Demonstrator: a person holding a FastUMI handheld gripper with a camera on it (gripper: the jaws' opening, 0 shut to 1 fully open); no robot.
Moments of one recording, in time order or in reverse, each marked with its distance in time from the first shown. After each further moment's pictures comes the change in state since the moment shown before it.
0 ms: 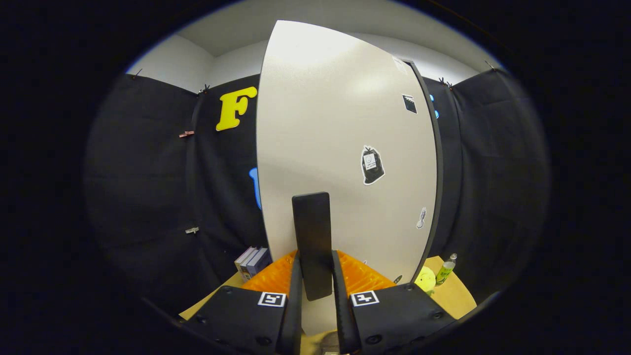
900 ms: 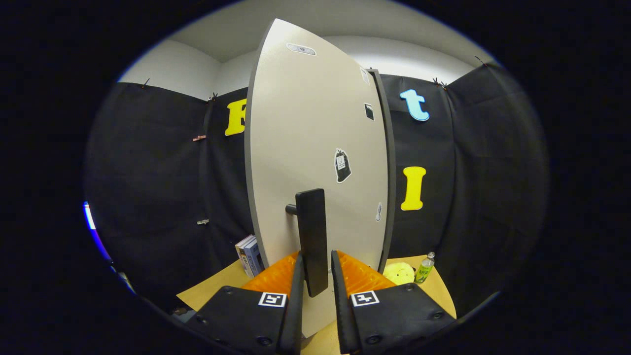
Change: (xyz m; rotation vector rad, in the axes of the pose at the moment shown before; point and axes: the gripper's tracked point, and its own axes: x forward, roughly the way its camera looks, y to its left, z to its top) arm -0.087 -0.096 0.004 -0.004 -0.010 0.054
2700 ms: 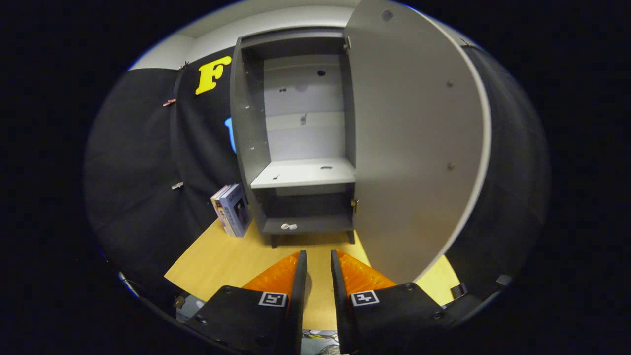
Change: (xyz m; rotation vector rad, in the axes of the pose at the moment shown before) arm -0.017 0.010 -0.167 0.054 0.328 -0.164
